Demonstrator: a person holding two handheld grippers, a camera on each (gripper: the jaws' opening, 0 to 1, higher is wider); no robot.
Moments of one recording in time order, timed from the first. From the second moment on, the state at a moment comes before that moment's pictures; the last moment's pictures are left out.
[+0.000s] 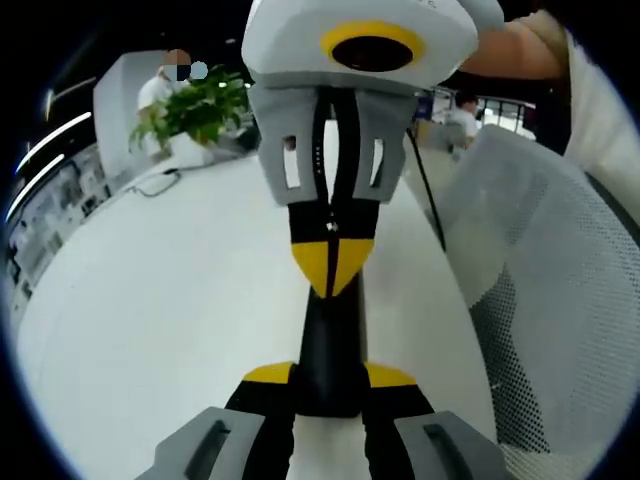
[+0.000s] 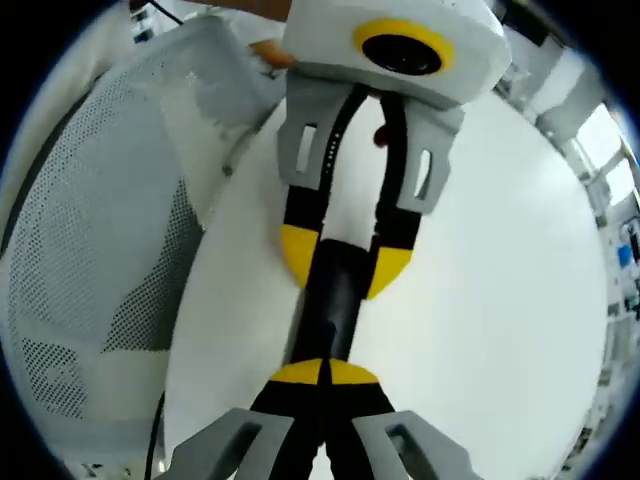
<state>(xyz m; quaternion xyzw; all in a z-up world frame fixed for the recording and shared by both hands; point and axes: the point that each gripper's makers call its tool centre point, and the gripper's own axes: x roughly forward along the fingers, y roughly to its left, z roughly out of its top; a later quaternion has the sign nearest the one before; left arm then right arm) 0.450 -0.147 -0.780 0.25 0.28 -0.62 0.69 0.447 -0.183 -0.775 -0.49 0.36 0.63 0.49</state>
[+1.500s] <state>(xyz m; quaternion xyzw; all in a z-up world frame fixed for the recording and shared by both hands) 0.451 -0.147 -0.781 0.24 0.28 -0.62 0.69 0.429 -0.185 -0.774 -0.46 0.37 0.64 0.49</state>
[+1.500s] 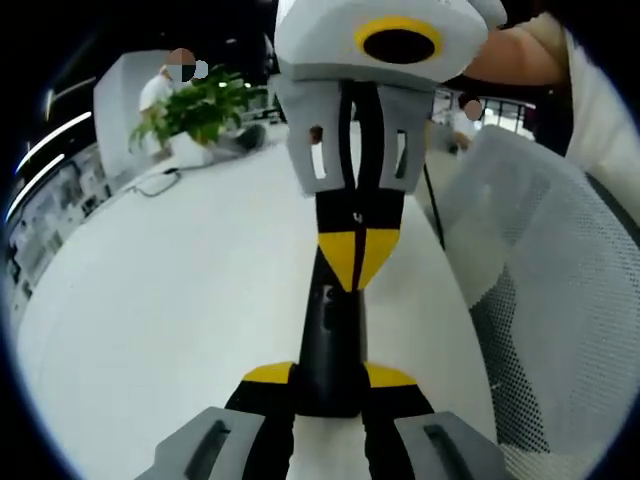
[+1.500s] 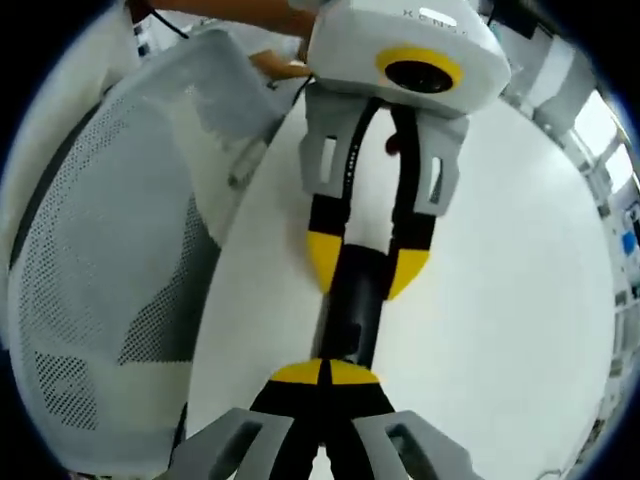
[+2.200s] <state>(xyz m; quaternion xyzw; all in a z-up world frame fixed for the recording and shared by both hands) 0.451 -0.148 -0.781 0.24 0.28 -0.62 0.69 0.429 -0.185 -0.777 -0.50 0.35 0.63 0.48</state>
